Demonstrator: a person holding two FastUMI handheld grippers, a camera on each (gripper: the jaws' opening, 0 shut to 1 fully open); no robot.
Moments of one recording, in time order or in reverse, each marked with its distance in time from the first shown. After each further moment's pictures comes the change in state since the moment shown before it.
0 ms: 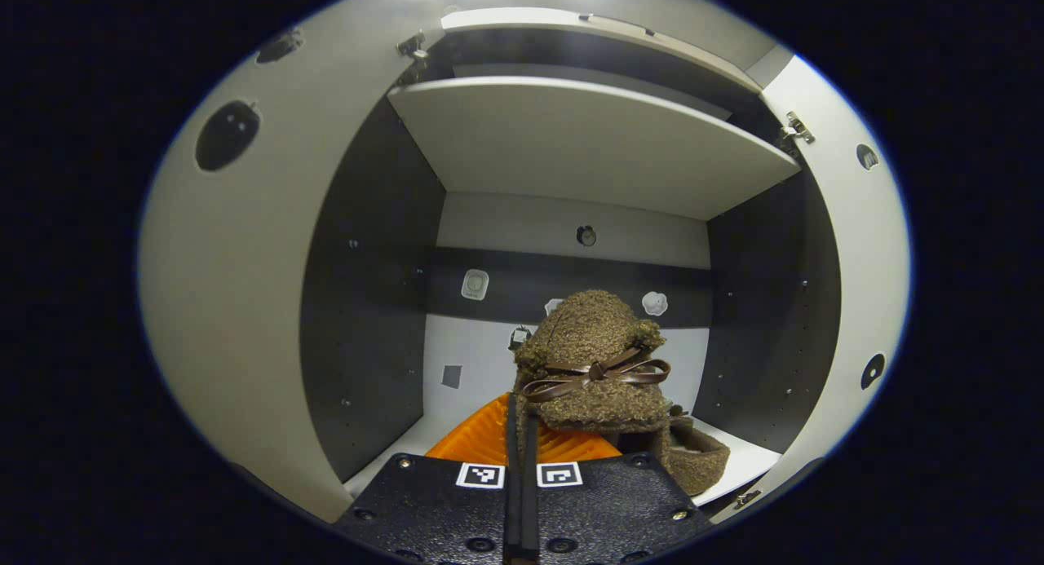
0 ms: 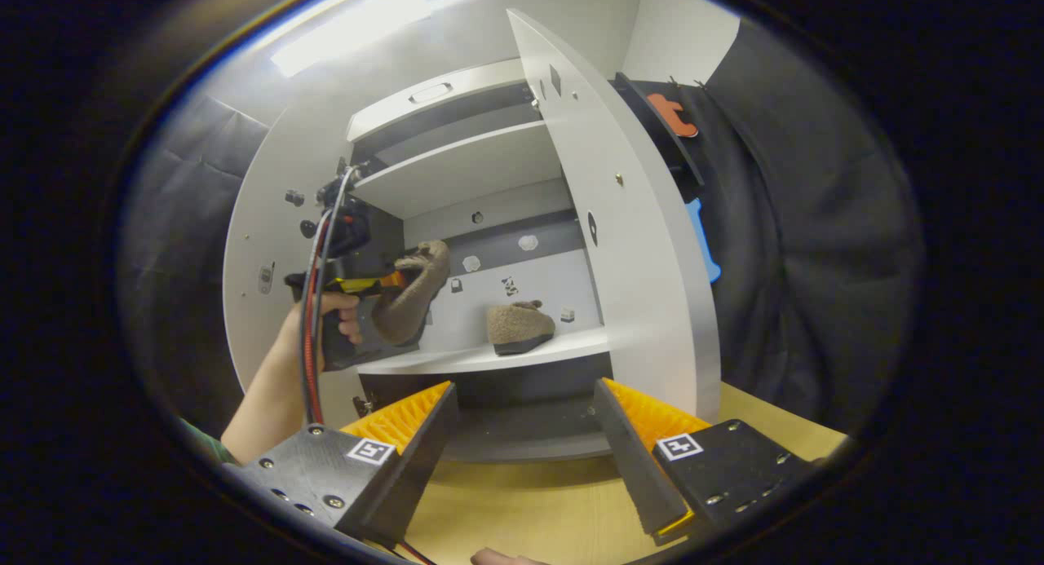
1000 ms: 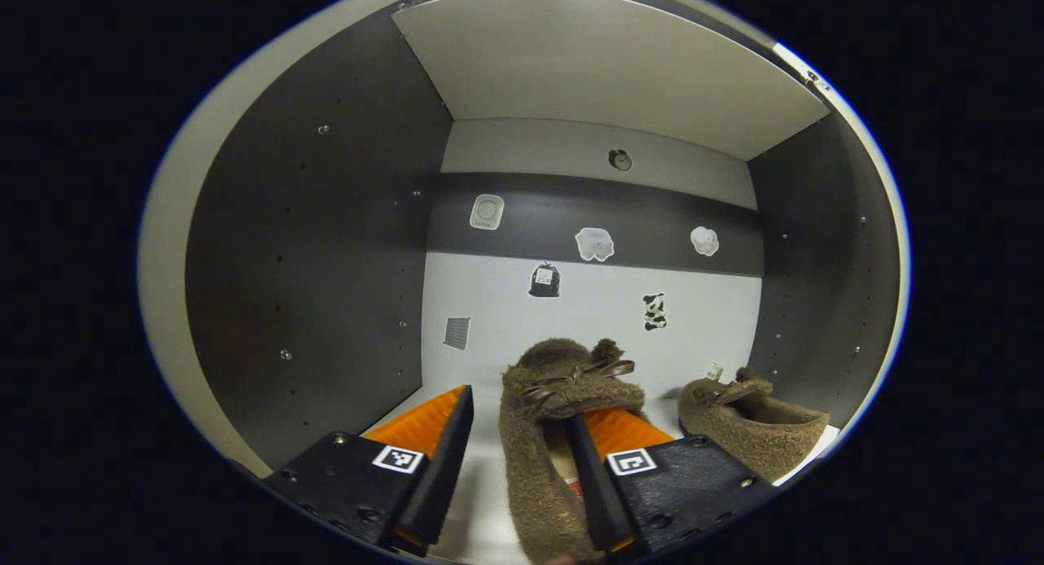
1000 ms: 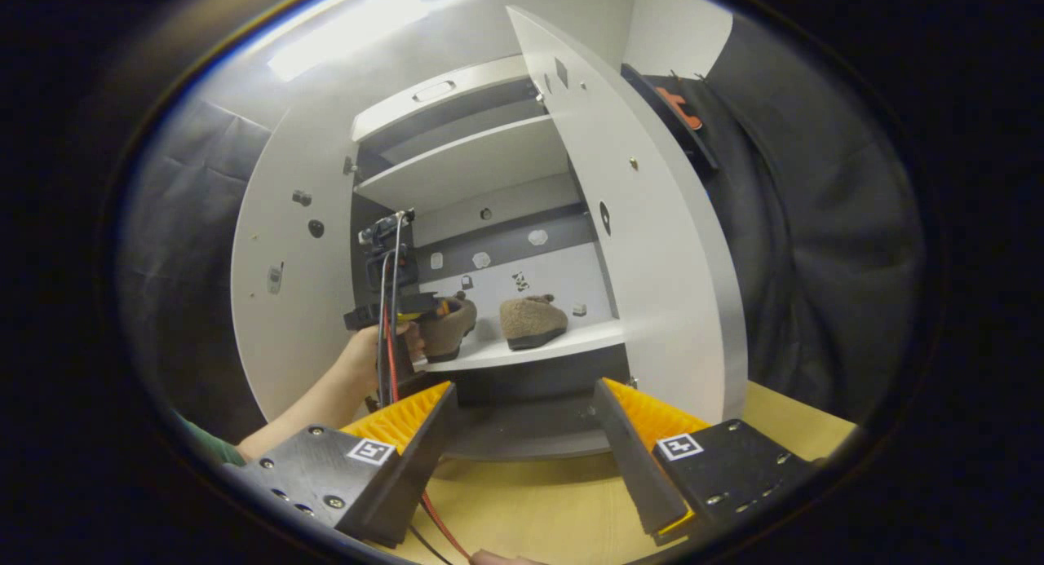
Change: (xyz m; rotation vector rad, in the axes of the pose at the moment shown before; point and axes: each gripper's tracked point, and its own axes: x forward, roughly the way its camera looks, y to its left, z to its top) left arm 0.044 0.017 -0.070 0.017 0.104 0.003; right arm -0.006 0.013 -0.010 0.013 0.016 0.012
